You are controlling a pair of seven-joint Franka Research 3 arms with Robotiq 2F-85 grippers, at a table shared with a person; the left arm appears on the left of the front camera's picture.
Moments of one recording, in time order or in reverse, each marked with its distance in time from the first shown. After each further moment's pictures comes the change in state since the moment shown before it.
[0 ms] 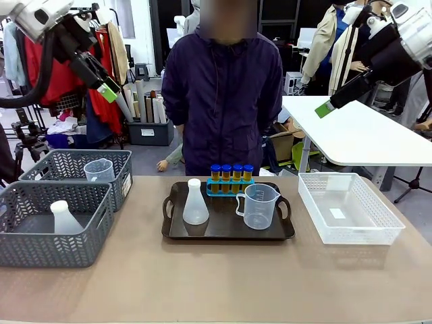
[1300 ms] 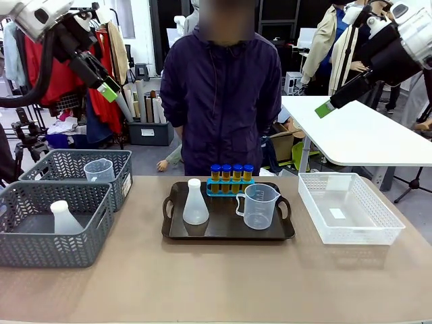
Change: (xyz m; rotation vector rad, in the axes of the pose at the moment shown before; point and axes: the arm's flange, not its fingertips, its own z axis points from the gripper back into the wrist) left arm 0.001 0.000 0.001 0.001 -0.001 0.000; right arm 0.000 0.000 0.000 0.000 0.000 0.000
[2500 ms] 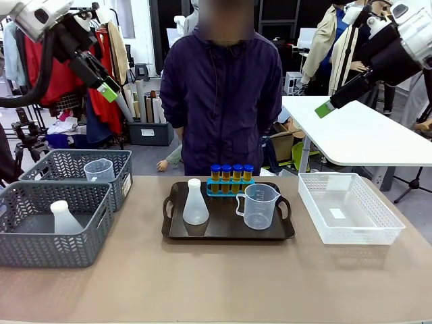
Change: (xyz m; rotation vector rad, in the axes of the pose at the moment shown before) left arm 0.000 0.000 0.000 0.000 0.000 0.000; right arm 0.000 0.000 0.000 0.000 0.000 0.000
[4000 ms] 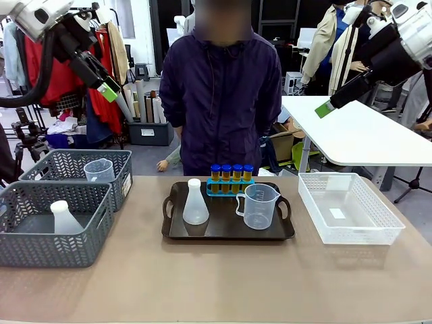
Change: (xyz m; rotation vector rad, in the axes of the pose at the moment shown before) left arm 0.000 0.000 0.000 0.000 0.000 0.000; right arm 0.000 0.000 0.000 0.000 0.000 0.000
